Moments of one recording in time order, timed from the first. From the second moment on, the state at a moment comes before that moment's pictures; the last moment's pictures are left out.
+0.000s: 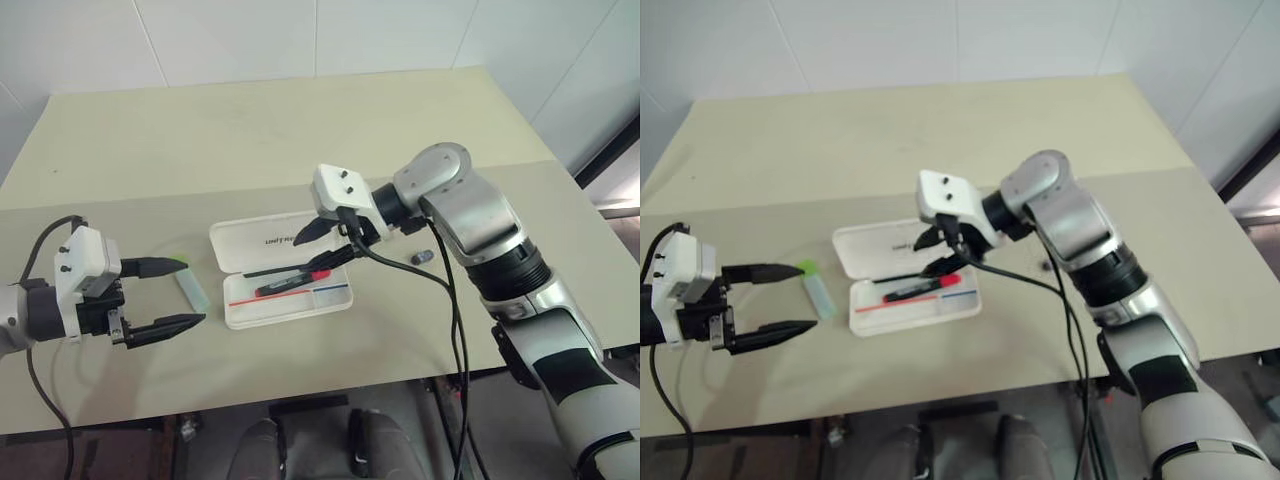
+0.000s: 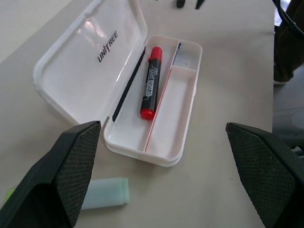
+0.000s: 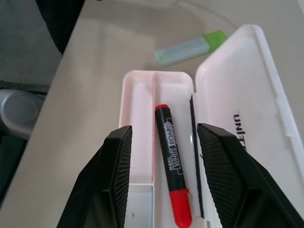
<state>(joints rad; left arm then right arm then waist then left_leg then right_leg) 0.07 1.01 0.57 -0.46 -0.66 0.64 -1.06 -1.11 -0.45 0.41 0.07 0.15 0.62 1.43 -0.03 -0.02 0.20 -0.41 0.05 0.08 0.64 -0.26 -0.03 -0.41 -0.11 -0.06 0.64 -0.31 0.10</state>
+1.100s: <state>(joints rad) 0.17 0.71 0.64 -0.75 -0.95 1.13 -0.32 -1.09 -0.56 0.41 0.06 0.21 0.59 1.45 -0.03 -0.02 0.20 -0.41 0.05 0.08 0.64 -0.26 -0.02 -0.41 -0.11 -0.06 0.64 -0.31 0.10</state>
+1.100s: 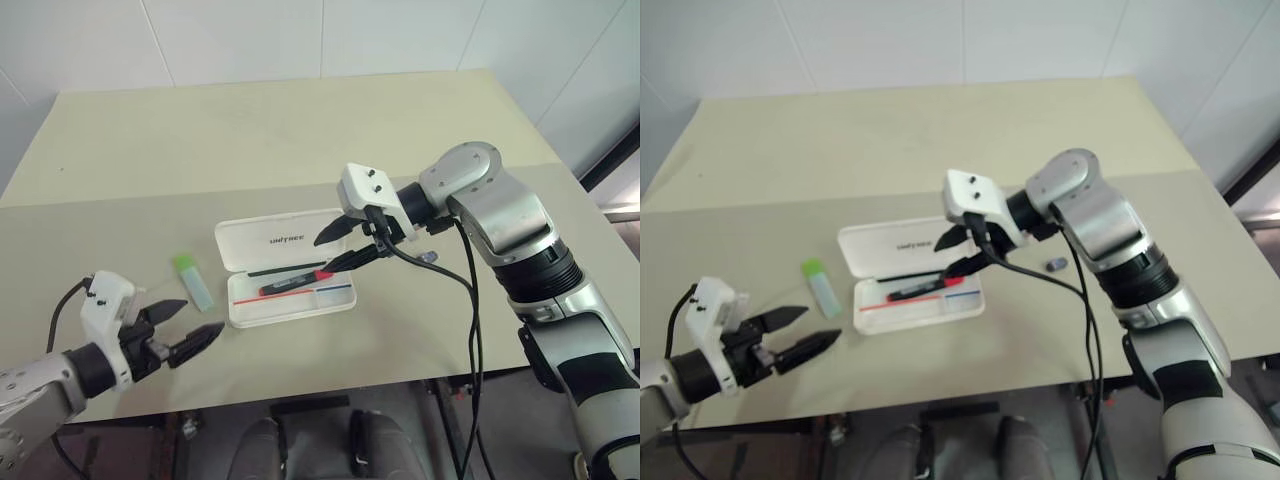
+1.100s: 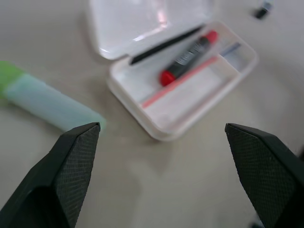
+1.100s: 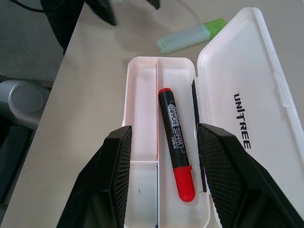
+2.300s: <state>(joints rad) -0.15 0.43 0.35 -0.60 -0.58 1.26 0.16 -1.08 -0.62 0.40 0.02 0.26 0.61 1.46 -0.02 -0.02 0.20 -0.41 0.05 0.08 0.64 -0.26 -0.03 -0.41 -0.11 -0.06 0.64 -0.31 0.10</state>
